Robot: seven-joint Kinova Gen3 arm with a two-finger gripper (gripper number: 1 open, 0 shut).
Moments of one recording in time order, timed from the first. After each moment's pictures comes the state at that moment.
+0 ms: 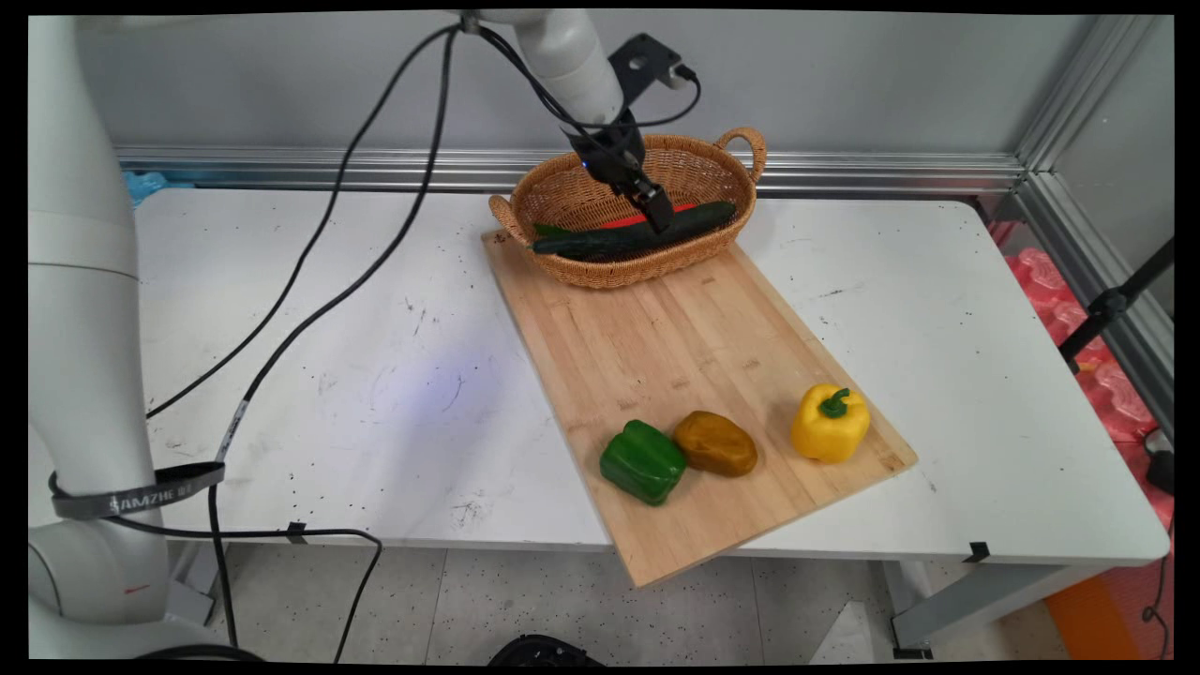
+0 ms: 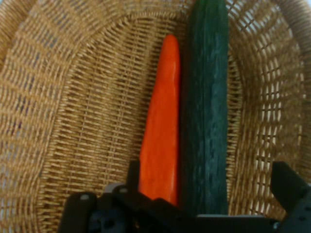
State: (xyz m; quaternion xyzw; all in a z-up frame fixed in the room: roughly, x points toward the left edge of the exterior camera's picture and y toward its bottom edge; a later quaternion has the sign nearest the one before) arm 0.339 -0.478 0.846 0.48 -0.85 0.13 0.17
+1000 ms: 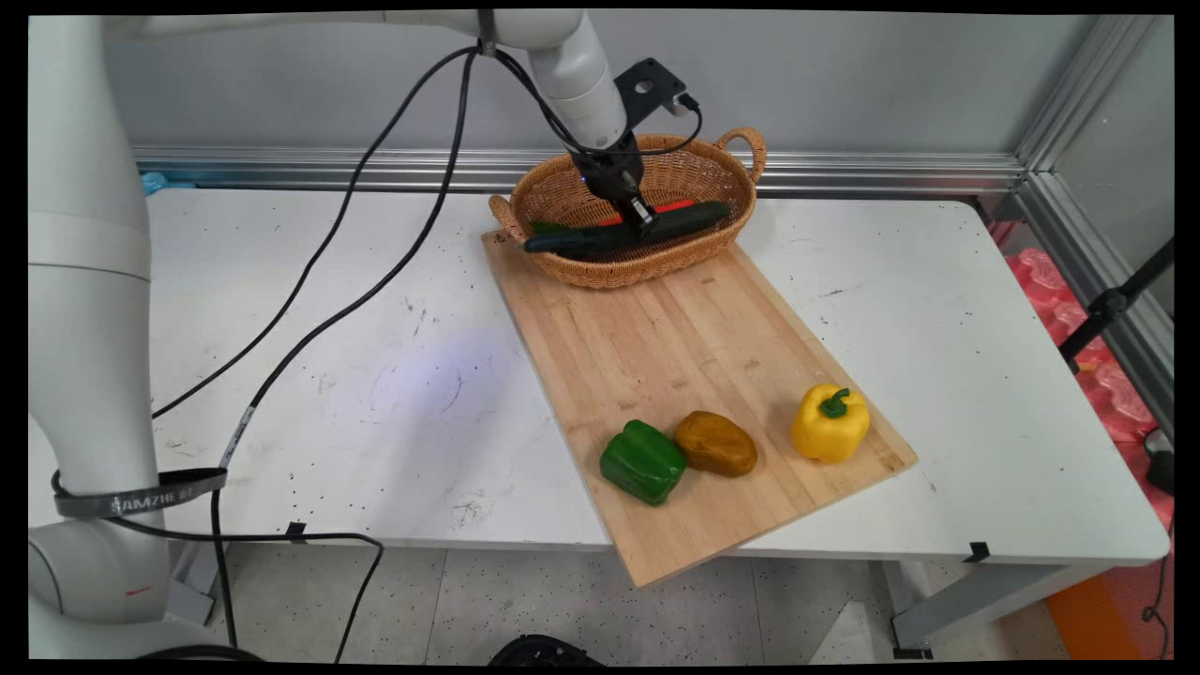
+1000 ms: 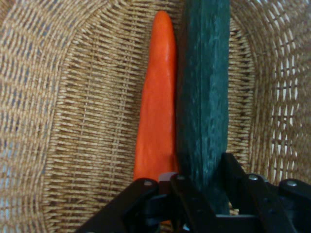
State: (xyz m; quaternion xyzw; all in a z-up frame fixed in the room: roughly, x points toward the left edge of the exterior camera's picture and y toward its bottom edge) arm 0.334 -0.477 0.830 0.45 -0.87 0.14 0.15
